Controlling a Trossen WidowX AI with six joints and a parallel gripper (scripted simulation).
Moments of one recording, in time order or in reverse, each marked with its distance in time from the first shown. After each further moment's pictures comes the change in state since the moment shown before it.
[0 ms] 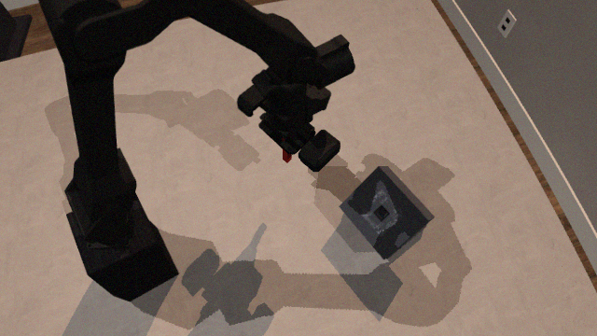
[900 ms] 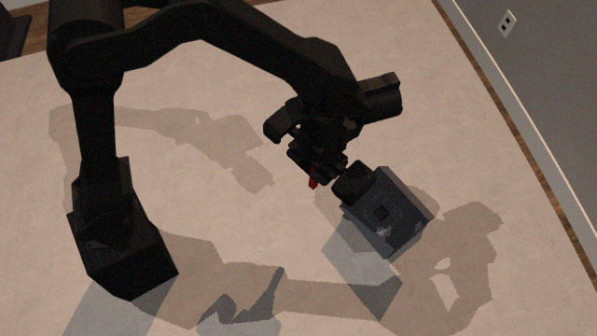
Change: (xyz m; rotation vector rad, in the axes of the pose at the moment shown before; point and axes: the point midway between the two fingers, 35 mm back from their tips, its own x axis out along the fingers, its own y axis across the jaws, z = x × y) arm -0.019 -0.079 -0.014 0.004 0.001 0.002
